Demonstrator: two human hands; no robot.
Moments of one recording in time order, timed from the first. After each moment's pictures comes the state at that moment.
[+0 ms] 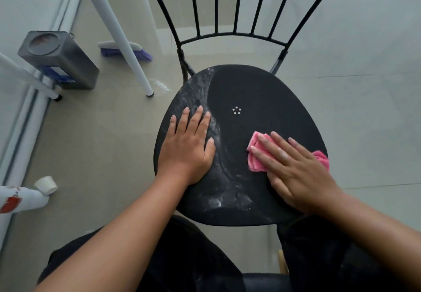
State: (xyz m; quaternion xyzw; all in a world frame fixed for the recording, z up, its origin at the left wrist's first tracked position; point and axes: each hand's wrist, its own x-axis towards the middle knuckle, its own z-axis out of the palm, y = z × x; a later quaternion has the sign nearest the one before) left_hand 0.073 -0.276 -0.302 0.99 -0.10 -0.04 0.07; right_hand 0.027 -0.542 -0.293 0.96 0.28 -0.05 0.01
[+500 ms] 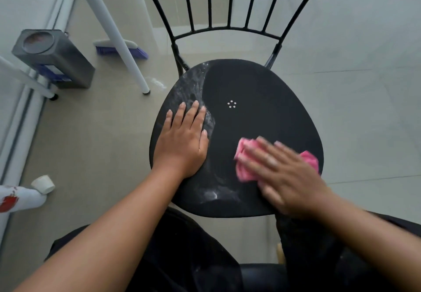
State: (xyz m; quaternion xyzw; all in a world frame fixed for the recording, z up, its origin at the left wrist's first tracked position) left_hand 0.072 -0.277 -0.301 0.99 -0.11 -0.04 0.08; right_hand 0.007 -0.533 -0.290 0.94 0.33 -0.07 0.00
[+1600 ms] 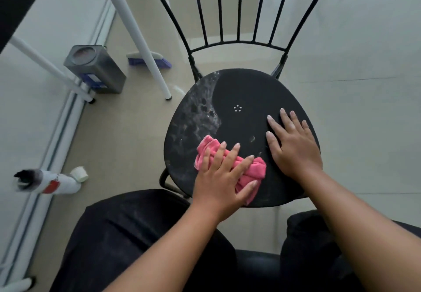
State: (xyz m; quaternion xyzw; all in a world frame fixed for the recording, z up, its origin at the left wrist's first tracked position) left_hand -0.026 -0.338 -0.299 0.99 -0.14 -0.05 0.06; right_hand 0.057 -0.536 -0.298 0.99 0.04 -0.05 -0.12
